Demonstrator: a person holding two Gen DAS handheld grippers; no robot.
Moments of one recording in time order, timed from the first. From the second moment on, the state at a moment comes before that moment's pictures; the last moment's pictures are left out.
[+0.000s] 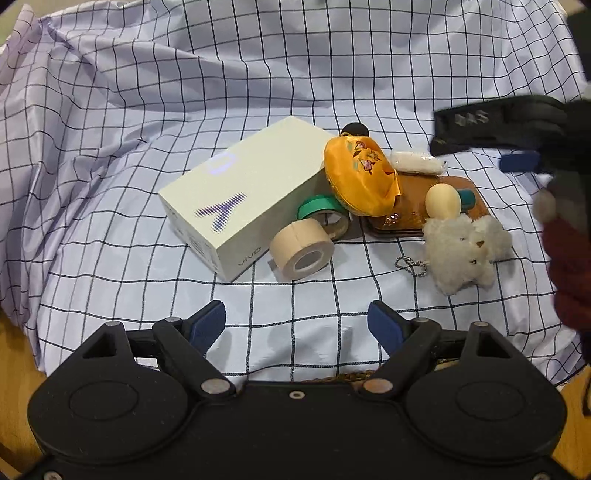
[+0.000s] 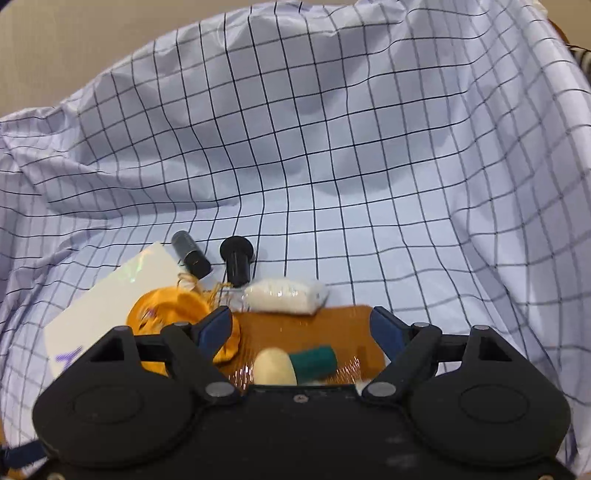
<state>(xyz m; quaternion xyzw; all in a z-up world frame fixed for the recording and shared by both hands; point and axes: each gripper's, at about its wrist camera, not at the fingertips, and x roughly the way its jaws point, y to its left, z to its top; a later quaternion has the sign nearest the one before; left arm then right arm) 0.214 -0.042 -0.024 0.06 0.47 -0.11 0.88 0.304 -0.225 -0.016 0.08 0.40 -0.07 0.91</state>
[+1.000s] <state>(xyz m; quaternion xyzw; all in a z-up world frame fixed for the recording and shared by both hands) 0.239 -0.029 -0.029 0.06 0.47 -0.10 0.87 0.385 -0.232 -0.067 0.09 0.49 -0.09 0.86</state>
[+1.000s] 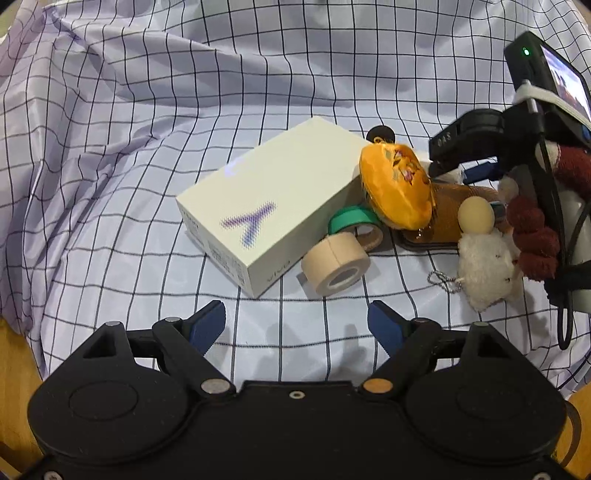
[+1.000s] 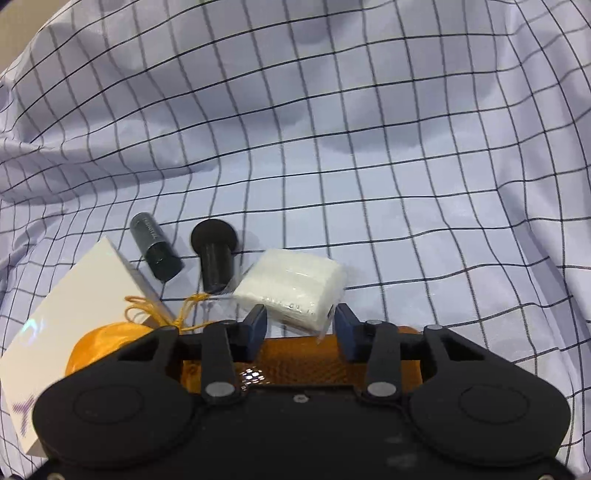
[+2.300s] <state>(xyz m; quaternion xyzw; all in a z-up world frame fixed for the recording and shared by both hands) 0.442 -0.133 -0.031 0.25 0.47 -0.26 0.81 0.384 -0.274 -0.050 0.12 0.46 -0.10 0.87</state>
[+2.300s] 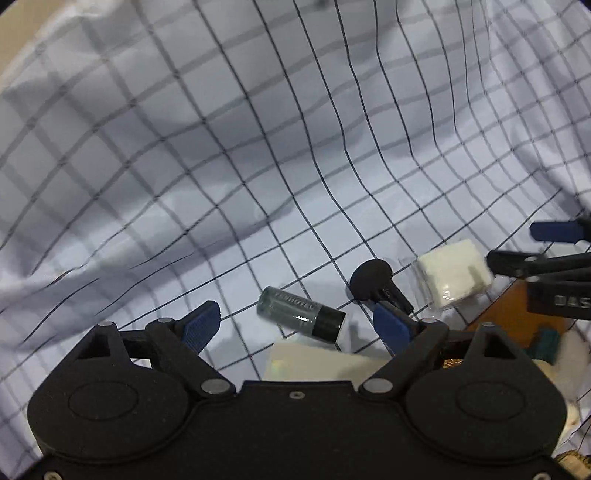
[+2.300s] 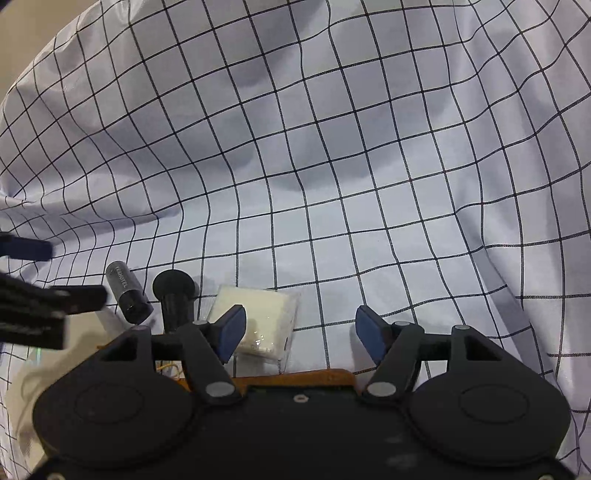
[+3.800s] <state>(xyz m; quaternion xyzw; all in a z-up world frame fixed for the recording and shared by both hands) 0.490 -0.081 -0.037 0.13 0.50 -0.21 0.83 0.429 -0.236 -0.081 0.12 0.53 -0.10 0.84</state>
